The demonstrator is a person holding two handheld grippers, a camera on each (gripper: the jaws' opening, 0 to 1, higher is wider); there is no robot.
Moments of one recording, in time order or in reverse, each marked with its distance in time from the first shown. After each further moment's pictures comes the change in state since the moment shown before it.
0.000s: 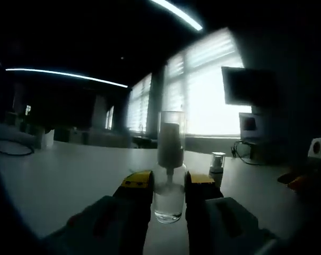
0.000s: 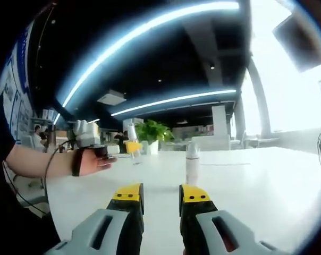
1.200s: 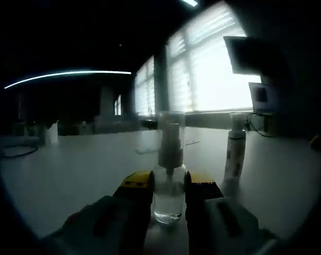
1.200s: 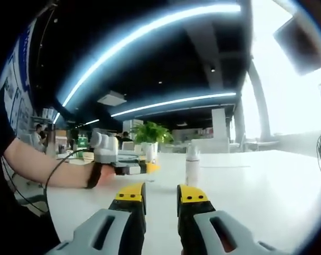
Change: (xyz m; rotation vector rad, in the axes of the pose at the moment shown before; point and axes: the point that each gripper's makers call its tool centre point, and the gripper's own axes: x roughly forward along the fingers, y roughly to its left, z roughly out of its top) left arm 0.033 0.005 -0.062 0.100 0.149 0.063; right arm -0.002 0.005 0.003 -0.020 -0.017 -0.003
